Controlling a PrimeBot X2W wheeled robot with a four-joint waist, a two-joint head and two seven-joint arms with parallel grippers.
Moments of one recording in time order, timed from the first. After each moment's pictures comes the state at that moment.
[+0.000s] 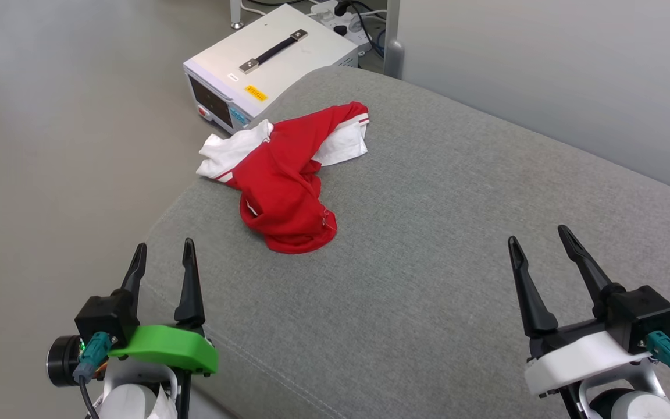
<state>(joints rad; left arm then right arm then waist) -0.07 0.06 0.04 0.13 -0.16 -0.06 -0.22 0.04 -0.05 0.09 -0.22 0.07 0.13 -0.06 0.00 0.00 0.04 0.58</state>
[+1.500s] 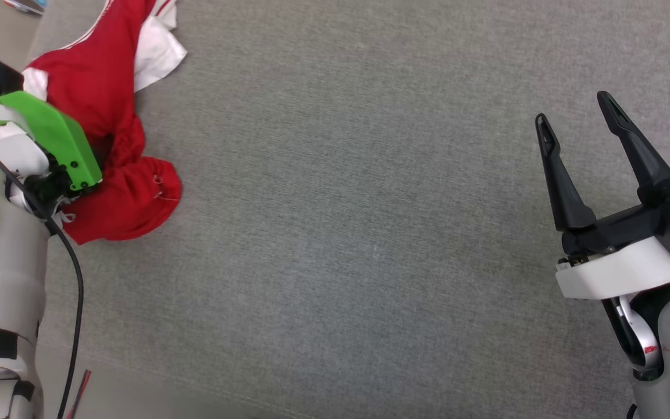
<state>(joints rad) -0.98 0.39 -0.10 1.05 -0.55 -0.13 0.48 -0.25 -0.20 0.13 -0.30 0.10 0.13 0.00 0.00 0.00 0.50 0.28</state>
